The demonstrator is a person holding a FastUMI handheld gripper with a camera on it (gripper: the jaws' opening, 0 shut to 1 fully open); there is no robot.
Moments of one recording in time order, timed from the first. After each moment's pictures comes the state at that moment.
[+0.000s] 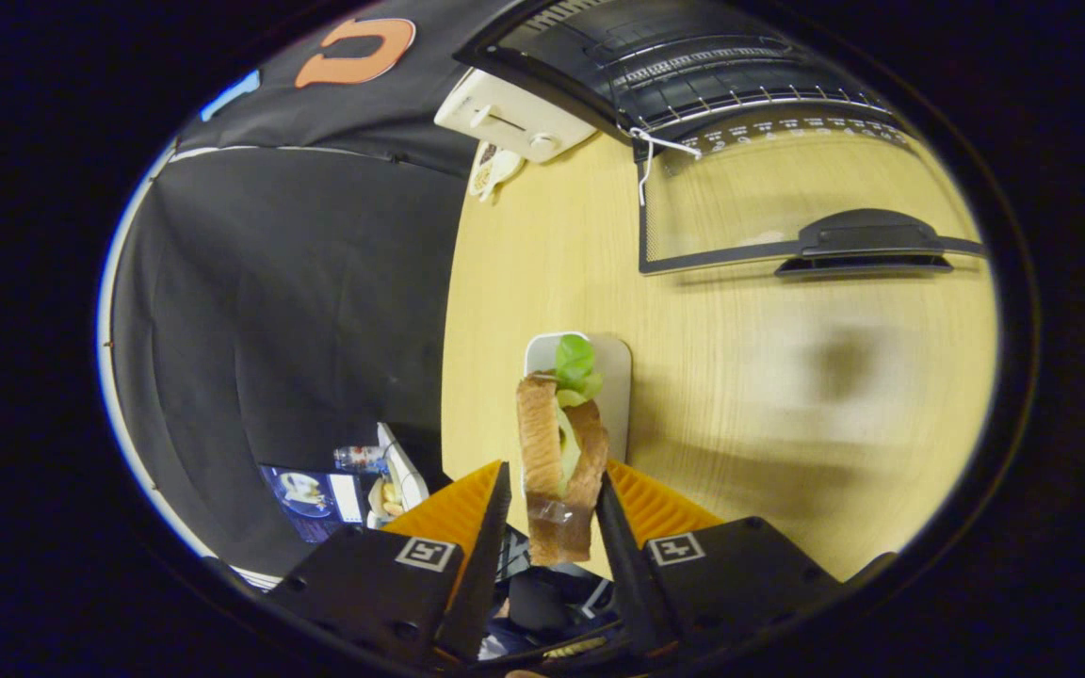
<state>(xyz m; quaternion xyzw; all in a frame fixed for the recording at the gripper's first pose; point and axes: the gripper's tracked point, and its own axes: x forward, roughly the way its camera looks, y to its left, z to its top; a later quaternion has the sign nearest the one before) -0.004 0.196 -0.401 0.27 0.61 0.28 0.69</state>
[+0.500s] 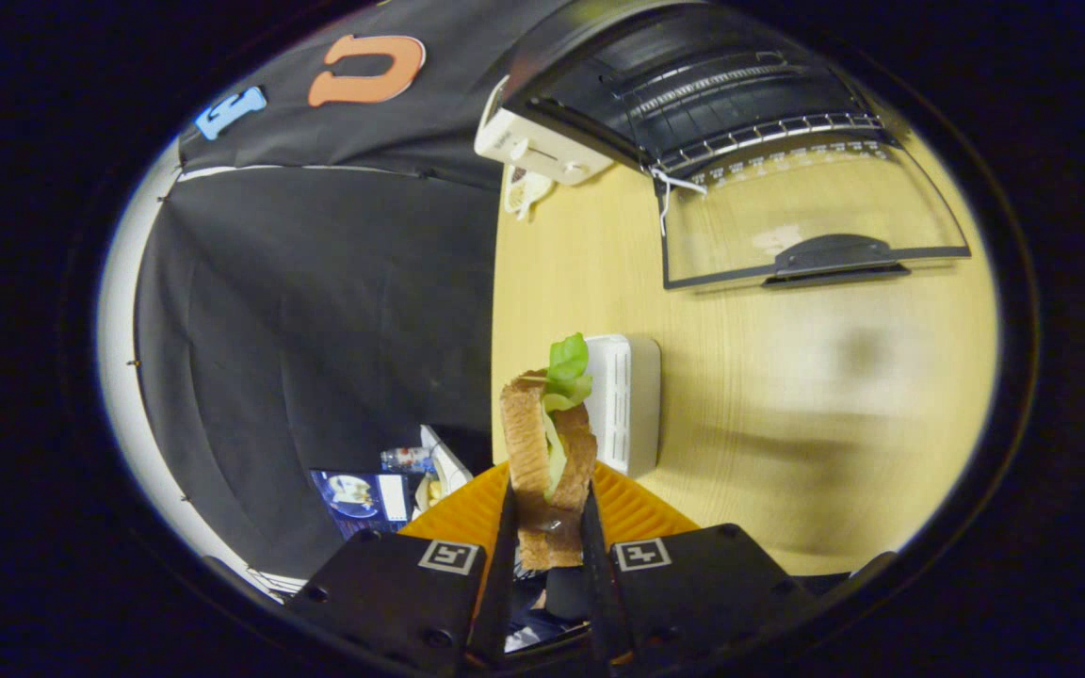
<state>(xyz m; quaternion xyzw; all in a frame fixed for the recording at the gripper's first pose) -0.005 0.162 -0.307 0.32 0.58 0.30 0.69</state>
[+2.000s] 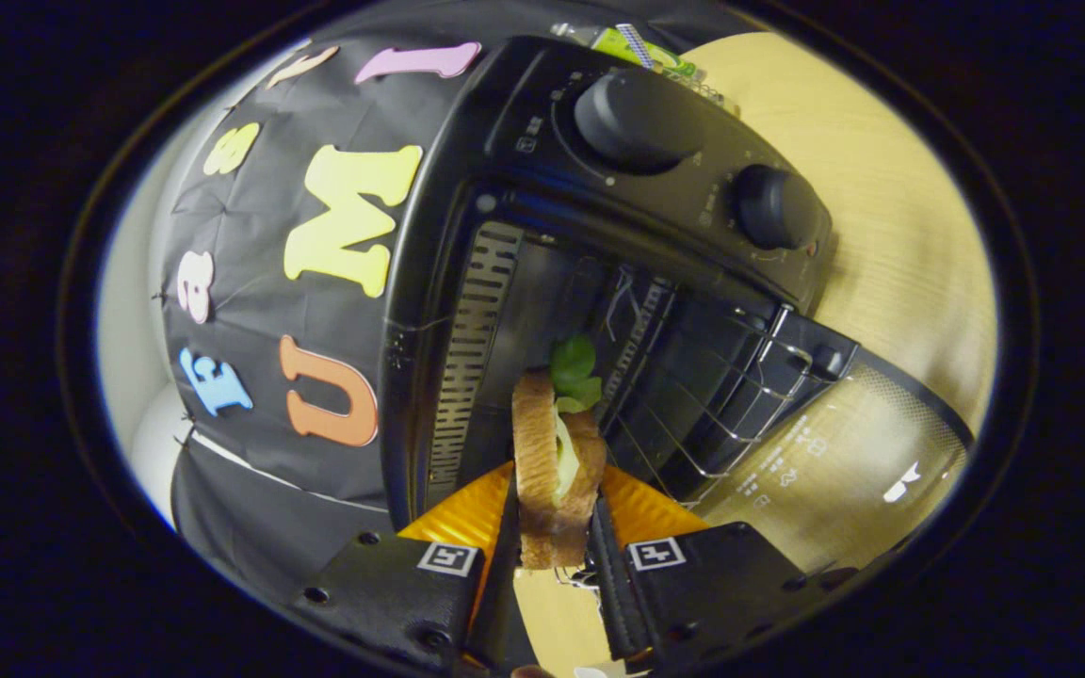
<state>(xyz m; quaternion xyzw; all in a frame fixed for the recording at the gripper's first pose) 0.266 0.032 -0.348 0.56 0.19 0.05 0.80</state>
